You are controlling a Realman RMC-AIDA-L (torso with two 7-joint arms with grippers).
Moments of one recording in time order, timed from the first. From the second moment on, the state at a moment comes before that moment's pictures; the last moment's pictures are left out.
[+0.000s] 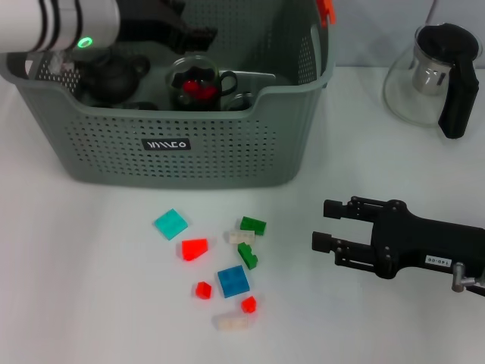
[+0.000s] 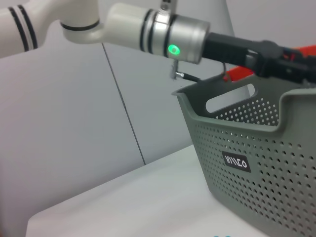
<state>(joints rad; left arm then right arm) -0.75 -2.11 0.94 0.99 2.26 0.95 -1.89 0.46 2.08 -0.89 -0.45 -1.75 -1.56 1.19</state>
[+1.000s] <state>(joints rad) -0.37 -2.12 0.53 0.74 1.96 1.80 -1.09 0.46 2.08 -0.89 -0.45 -1.75 -1.56 1.19</state>
